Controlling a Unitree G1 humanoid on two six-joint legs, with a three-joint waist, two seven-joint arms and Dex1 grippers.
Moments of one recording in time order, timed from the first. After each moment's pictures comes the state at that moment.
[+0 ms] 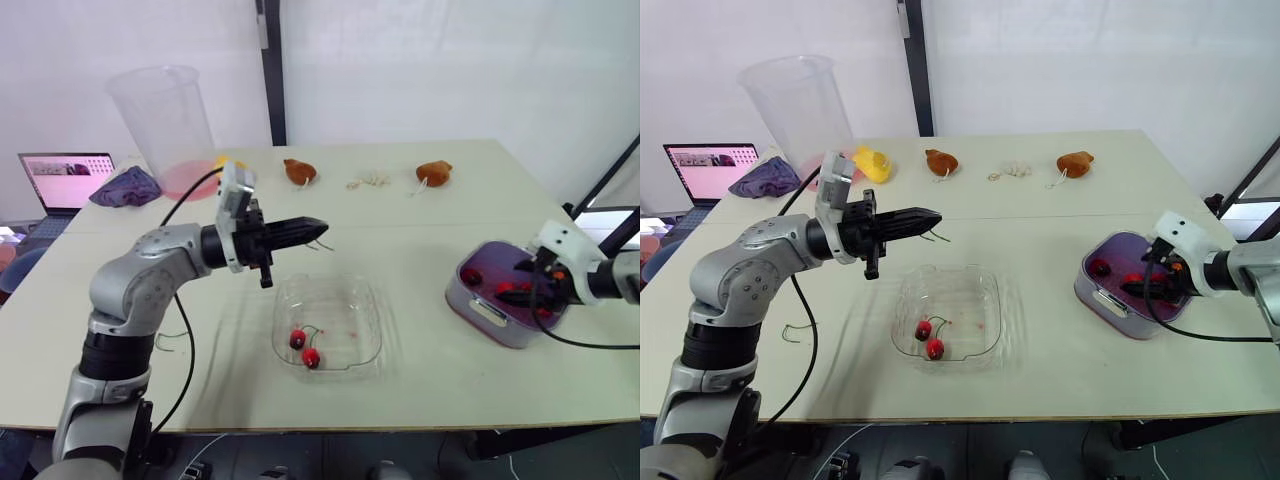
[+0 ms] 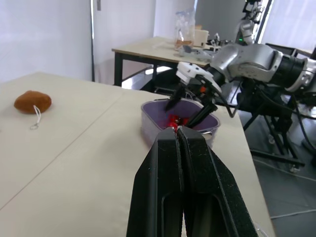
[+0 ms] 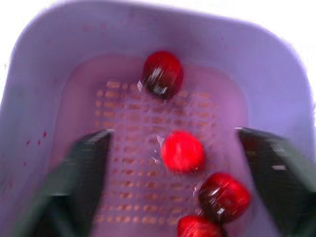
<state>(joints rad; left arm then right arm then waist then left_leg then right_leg) -0.73 0.52 0.06 -0.19 -0.75 0.73 -0.97 -0.55 -1.18 0.02 0.30 0.25 0.49 1.13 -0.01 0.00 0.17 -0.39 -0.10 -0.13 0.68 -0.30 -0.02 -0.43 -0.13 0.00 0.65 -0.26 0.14</state>
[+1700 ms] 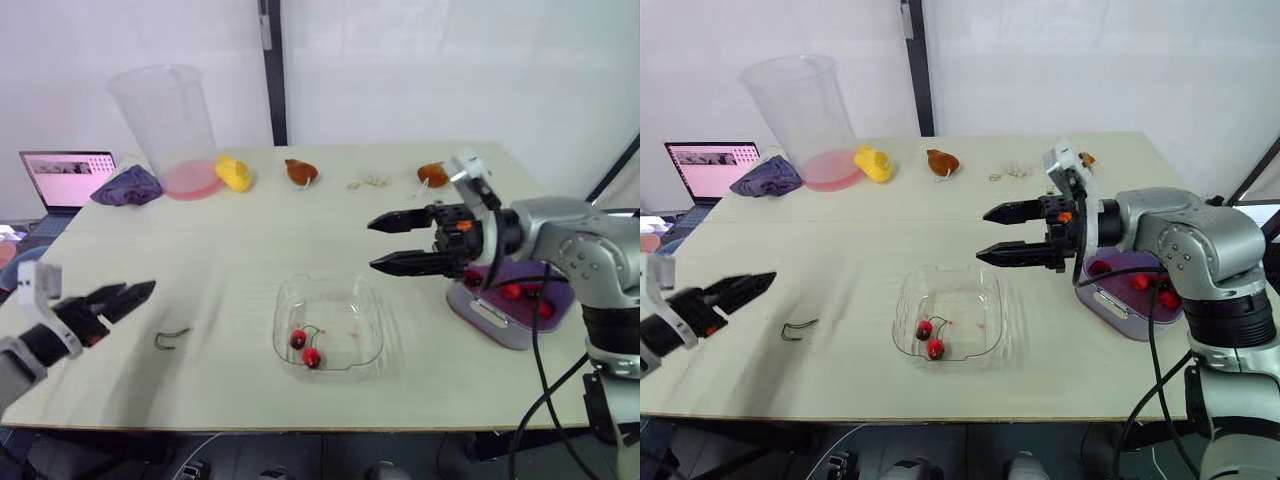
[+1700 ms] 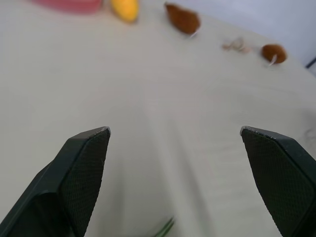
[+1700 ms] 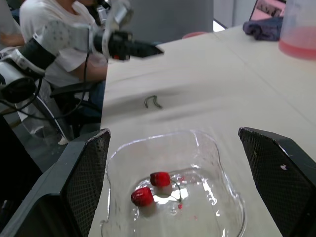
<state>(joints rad) -0.12 0.77 0.69 -0.14 -0.93 0.87 -0.68 -0.82 -0.83 -0.01 -0.16 0.78 0.95 1.15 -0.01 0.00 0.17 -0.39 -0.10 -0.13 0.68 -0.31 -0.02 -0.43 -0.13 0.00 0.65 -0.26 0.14</state>
